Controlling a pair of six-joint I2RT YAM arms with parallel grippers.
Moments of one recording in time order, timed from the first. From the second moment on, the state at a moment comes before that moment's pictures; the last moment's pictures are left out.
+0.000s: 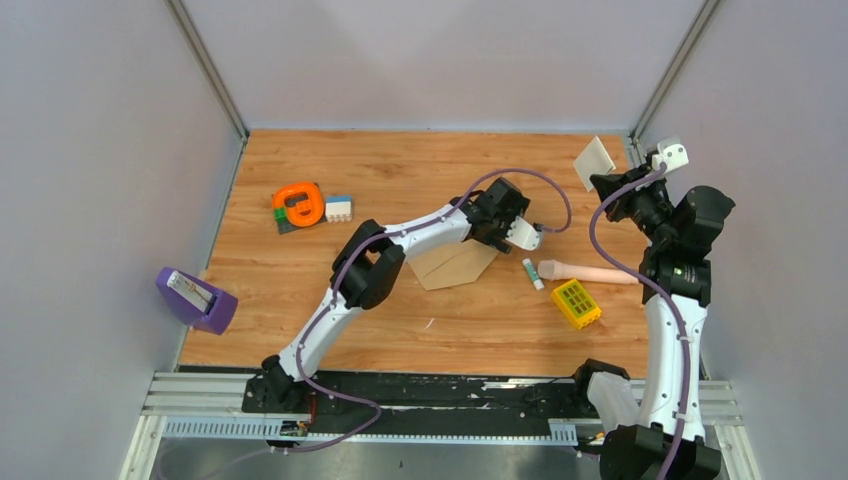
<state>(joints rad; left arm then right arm) -0.90 2.46 2.06 -0.41 -0.07 1.24 -0.30 0.89 0.95 -0.08 -0.74 -0.02</state>
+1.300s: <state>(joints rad) -0.59 2.17 1.73 -0.44 -0.04 0.94 -0.30 0.98 0.95 -0.07 -0.87 0.05</state>
